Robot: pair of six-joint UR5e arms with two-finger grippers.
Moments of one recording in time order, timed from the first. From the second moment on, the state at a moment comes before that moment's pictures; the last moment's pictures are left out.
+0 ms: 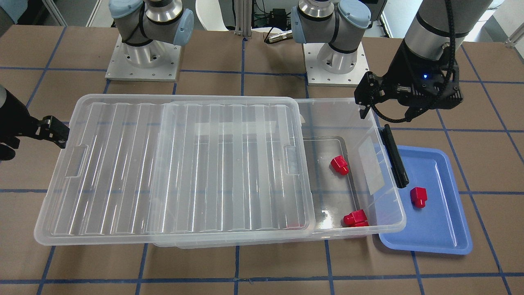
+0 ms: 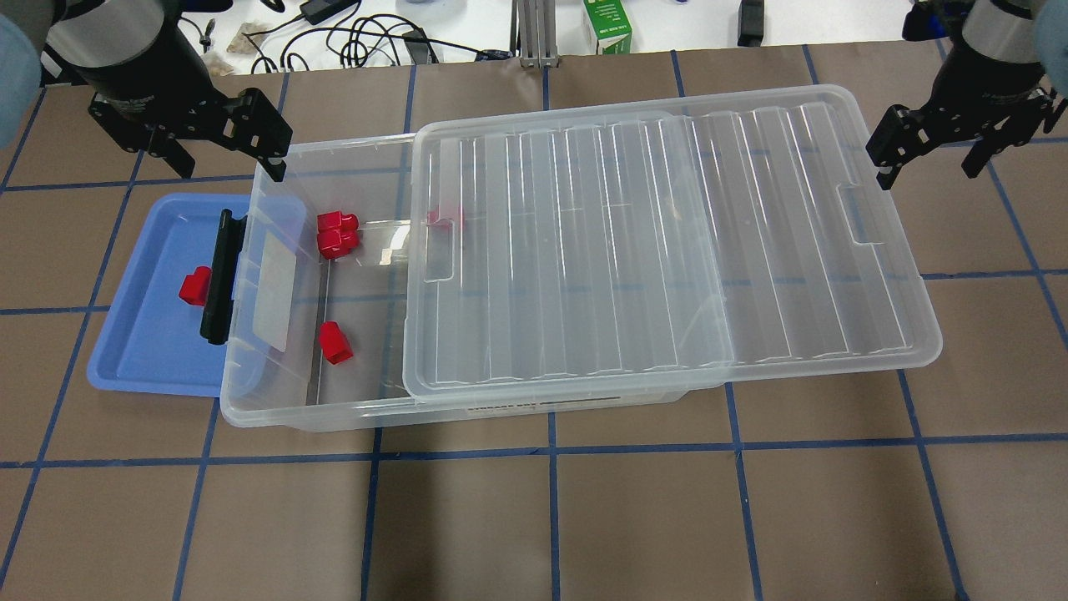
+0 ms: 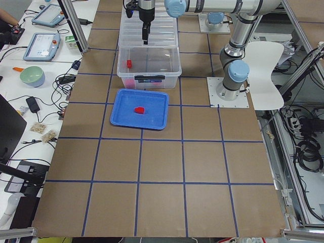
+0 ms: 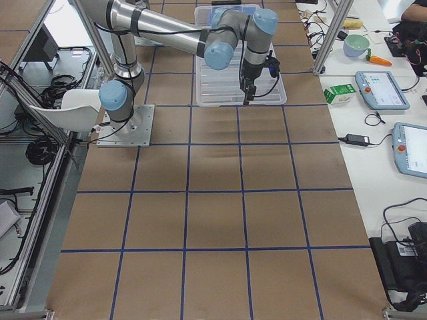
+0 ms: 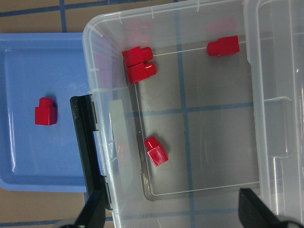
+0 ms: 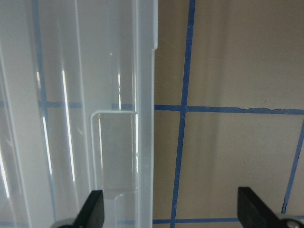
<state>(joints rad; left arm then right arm) -1.48 -1.60 -1.51 -1.55 1.59 0.20 1.30 -1.43 1.54 -1.62 -1.67 -0.32</state>
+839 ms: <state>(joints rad) -1.09 -1.70 -1.62 -1.43 1.56 0.69 1.37 -1.59 1.55 -1.48 -1.59 -0.13</state>
